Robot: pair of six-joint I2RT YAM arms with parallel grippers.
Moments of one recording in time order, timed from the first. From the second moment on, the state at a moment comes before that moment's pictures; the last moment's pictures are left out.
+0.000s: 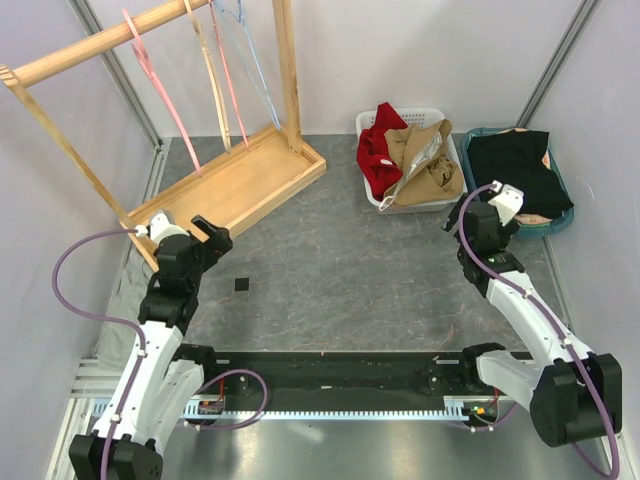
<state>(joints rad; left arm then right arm) -0.10 0.67 0.52 -0.26 -0.23 -0.67 0.18 1.04 0.66 -0.14 0.60 0.49</state>
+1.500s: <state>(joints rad) -0.10 0.83 0.66 -0.35 -0.04 -0.68 0.18 1.61 1.46 -0.18 0.21 0.44</state>
